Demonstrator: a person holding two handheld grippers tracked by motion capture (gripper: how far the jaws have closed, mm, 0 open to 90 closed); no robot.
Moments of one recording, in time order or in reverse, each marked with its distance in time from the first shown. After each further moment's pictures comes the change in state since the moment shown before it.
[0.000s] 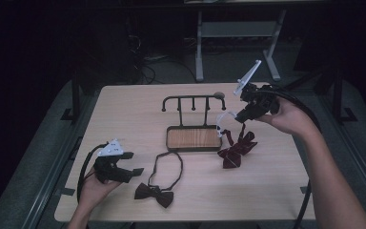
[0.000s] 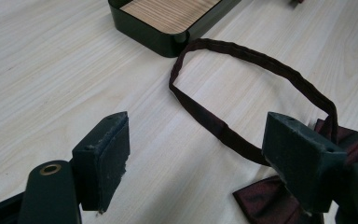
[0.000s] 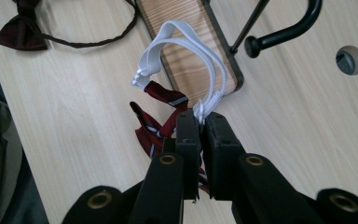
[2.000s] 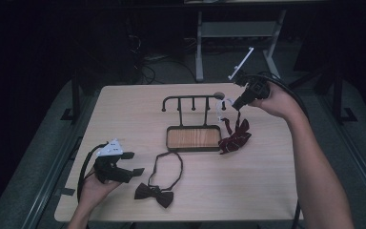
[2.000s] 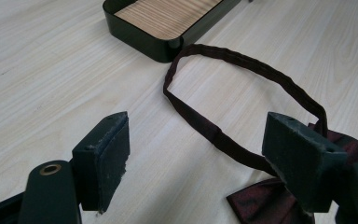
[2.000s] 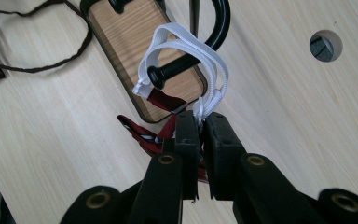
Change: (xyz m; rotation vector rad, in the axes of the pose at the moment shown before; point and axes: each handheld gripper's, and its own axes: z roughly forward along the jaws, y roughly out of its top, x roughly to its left) left arm 0.000 0.001 -0.001 -0.019 -0.019 -0.008; right arm -0.051 0.020 0.021 0.046 -0.007 0.123
